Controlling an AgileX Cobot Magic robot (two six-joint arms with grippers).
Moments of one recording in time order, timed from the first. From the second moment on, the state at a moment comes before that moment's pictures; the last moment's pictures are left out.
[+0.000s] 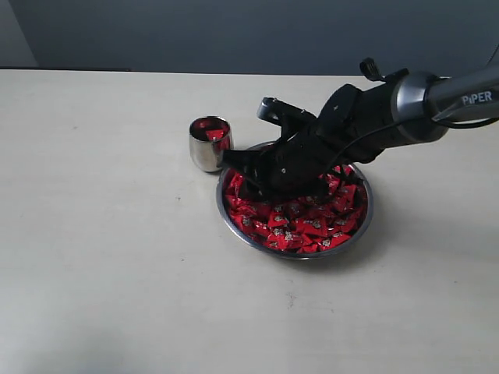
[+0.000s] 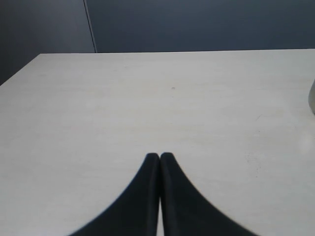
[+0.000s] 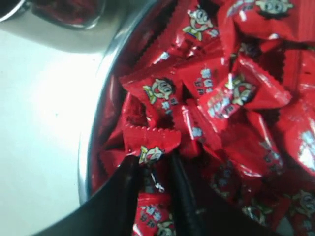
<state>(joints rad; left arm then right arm) 0.22 0.00 0.00 0.00 0.34 0.03 0.70 2.02 -1.14 0.87 0.34 -0.21</state>
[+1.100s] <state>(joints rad) 0.22 0.00 0.00 0.00 0.34 0.03 0.70 2.06 -1.16 0.84 0.37 -0.21</state>
